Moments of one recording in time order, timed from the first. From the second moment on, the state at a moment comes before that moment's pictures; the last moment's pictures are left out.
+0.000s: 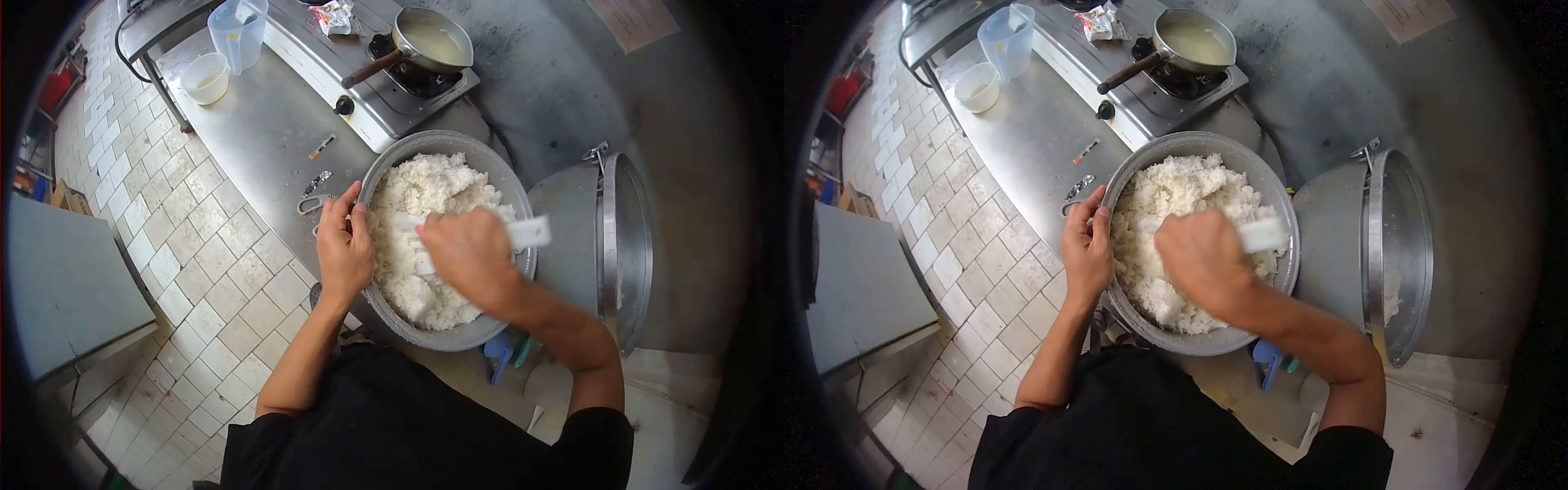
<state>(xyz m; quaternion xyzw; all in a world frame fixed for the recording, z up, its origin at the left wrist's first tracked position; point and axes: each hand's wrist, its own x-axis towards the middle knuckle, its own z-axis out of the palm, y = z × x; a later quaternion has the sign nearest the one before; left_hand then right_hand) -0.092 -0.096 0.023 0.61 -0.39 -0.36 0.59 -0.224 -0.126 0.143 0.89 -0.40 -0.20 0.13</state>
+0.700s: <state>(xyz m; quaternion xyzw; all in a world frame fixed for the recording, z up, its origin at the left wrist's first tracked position) -0.092 -0.096 0.017 0.58 -0.40 -0.36 0.61 -0.262 -0.137 0.197 0.88 -0.40 -0.22 0.15</state>
